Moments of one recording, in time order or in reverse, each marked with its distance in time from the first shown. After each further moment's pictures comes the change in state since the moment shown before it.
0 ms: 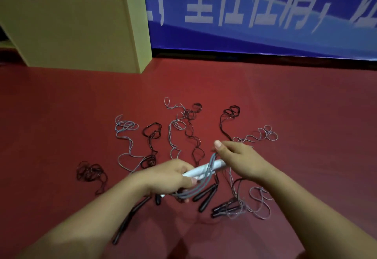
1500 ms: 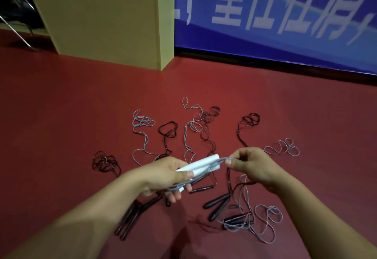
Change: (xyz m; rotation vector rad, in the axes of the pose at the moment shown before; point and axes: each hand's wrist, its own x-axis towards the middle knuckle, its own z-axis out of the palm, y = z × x) left_hand -0.017 -0.045 -0.034 -0.317 0.178 -0.123; right_hand 0.045 0.003 0.025 0.385 -0.130 0.047
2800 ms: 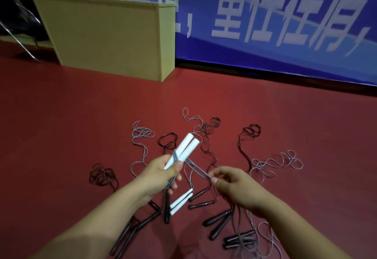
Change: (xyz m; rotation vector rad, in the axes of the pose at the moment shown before) left_hand 0.030 -0.009 -0.016 -0.255 0.408 0.156; right_hand 0.014 0.007 0.033 0.037 -0.125 -0.034
